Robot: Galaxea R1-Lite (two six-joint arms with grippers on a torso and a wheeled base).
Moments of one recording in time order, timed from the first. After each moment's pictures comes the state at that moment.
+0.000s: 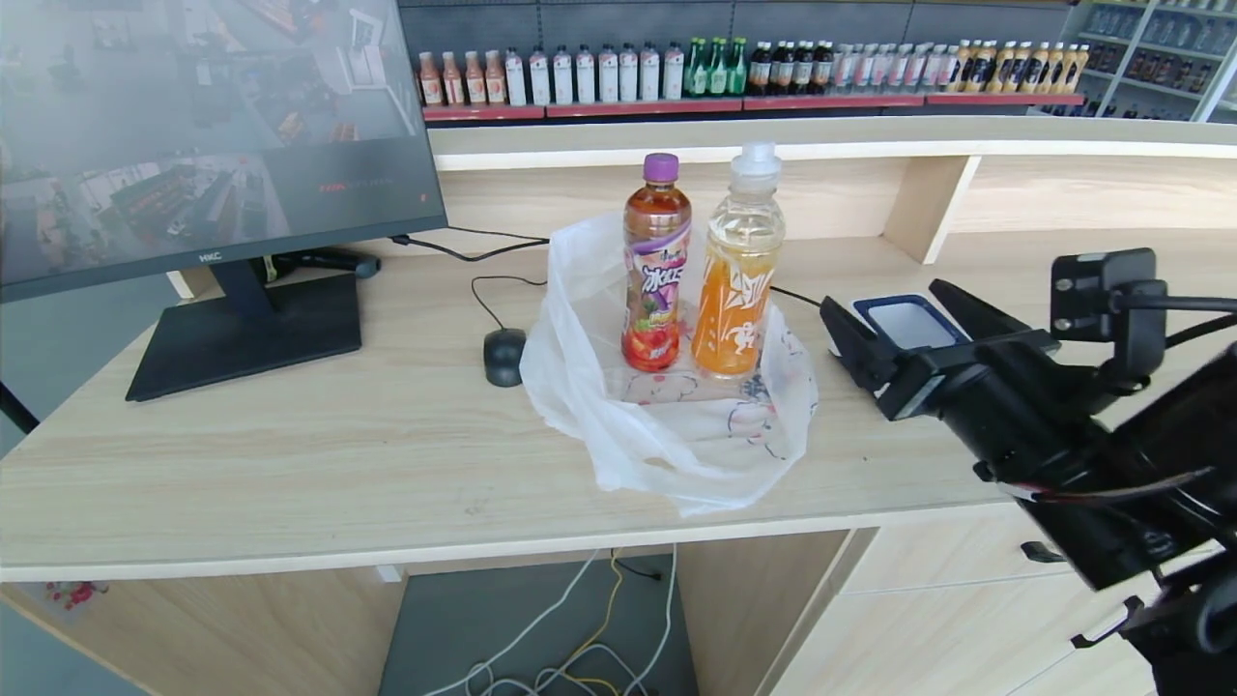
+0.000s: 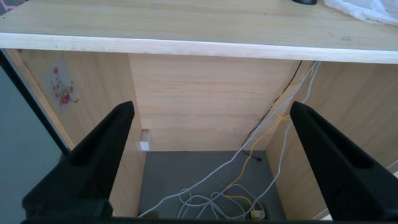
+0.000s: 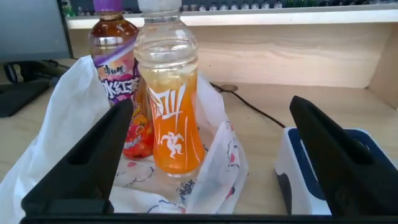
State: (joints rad) left arm 0.00 0.00 0.00 0.00 0.00 0.00; right arm 0.50 1.67 -0.44 -1.57 -0.19 -0.08
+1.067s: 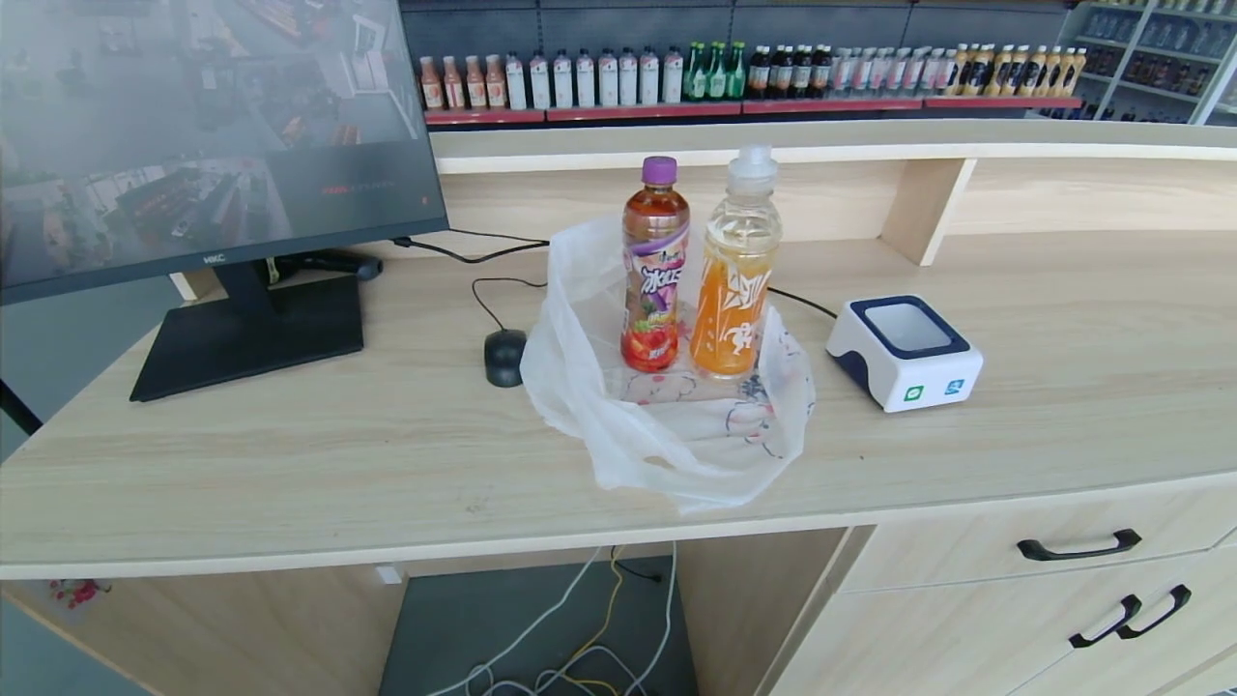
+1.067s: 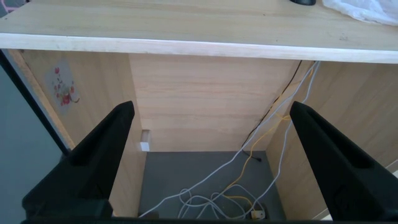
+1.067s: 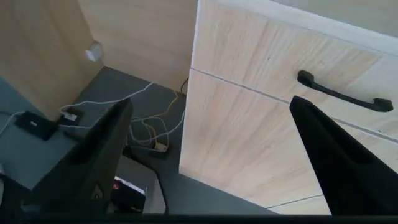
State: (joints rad) left arm 0.00 0.00 0.00 0.00 0.00 0.01; right arm 0.50 0.33 -0.01 -0.09 -0.12 -0.16
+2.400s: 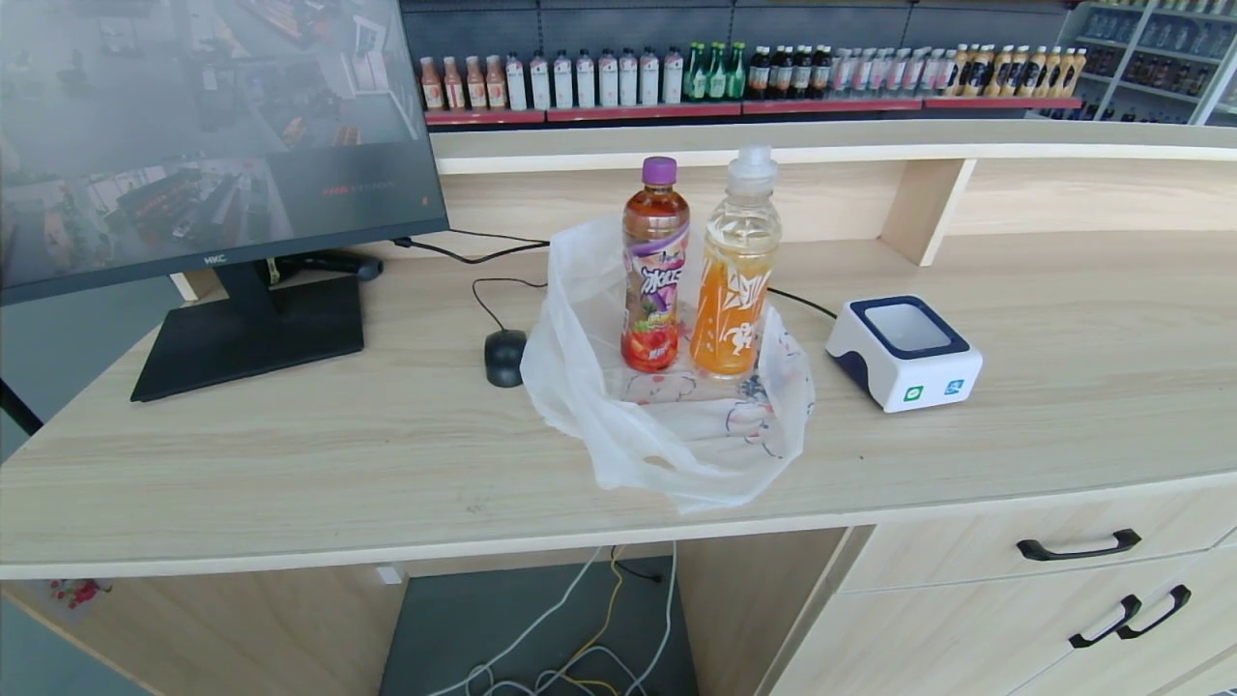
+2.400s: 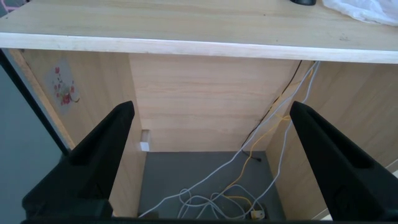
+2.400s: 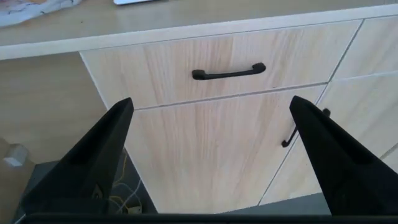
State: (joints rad) left arm 0.00 0.00 0.00 0.00 0.00 0.00; right arm 0.00 0.02 0.00 -0.05 -0.05 0.00
